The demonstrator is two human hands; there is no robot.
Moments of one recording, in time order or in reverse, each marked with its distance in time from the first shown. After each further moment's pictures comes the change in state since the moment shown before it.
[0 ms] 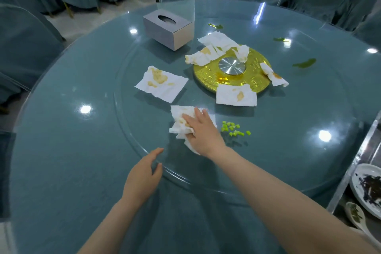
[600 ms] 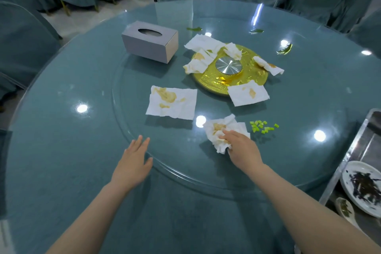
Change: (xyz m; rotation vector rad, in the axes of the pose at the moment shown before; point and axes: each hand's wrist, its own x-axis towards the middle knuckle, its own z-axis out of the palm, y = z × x) left_hand 0.026 -0.012 -0.018 0.284 -0.165 -0.025; right_hand -0.072 0.089 -0.014 -0.093 0.084 0.197
